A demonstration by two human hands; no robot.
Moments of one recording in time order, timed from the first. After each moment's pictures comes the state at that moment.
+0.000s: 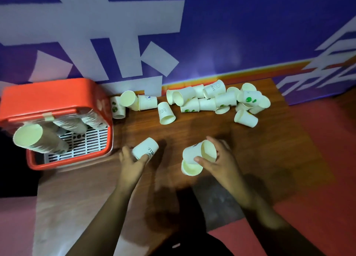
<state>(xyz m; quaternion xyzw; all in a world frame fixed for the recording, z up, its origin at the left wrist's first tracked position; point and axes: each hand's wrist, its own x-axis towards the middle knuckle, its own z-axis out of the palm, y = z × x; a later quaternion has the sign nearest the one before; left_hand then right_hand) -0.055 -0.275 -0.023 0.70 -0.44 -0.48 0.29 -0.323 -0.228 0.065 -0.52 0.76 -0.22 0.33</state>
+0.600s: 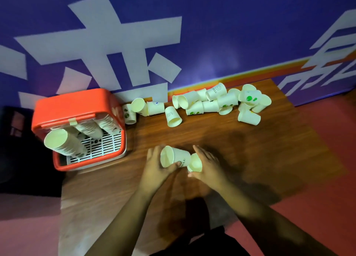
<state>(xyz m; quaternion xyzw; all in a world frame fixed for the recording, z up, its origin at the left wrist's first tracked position) -0.076 -0.234 0.025 0.58 -0.62 -0.45 0.28 -0.291 -0.208 0.002 -0.64 0.71 -0.08 0.28</state>
